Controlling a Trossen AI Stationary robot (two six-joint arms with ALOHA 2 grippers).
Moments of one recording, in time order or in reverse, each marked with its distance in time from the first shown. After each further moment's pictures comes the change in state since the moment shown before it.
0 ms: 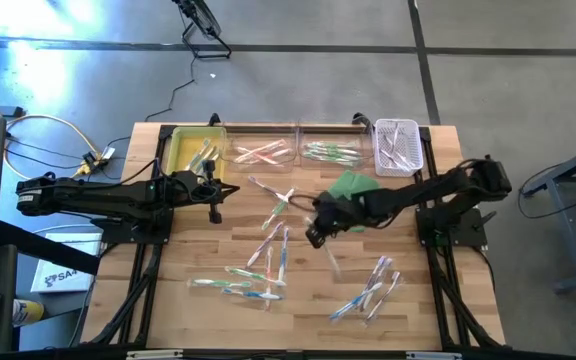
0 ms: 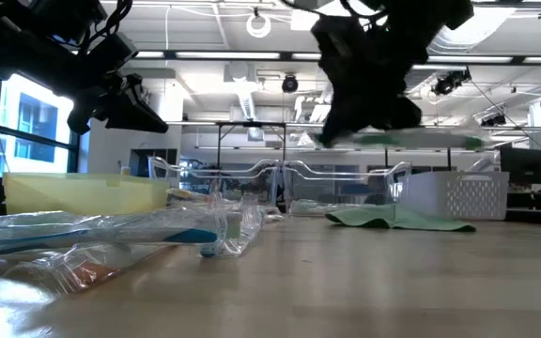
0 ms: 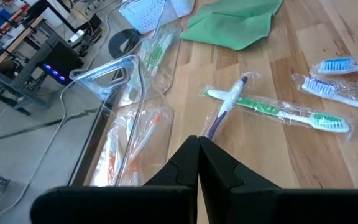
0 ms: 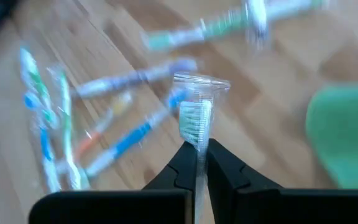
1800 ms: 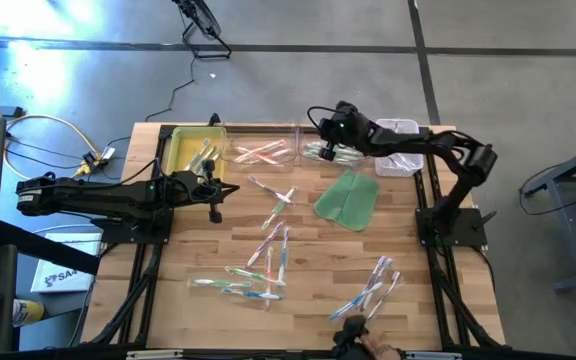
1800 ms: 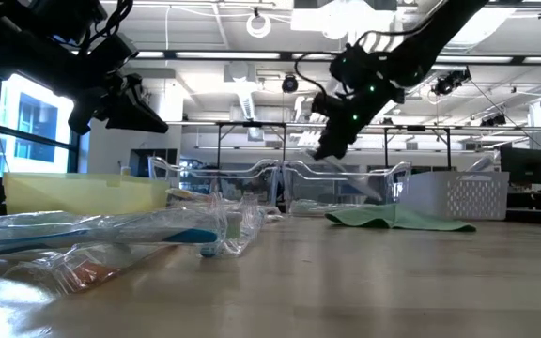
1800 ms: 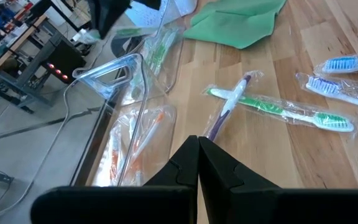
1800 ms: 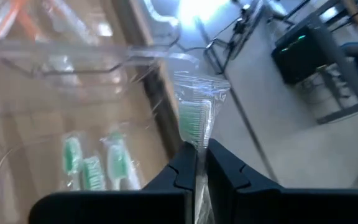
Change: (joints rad) left arm 0.000 0.000 0.000 0.001 -0.014 0.000; right arm -0.721 0.151 0.002 0.425 0.049 -1.369
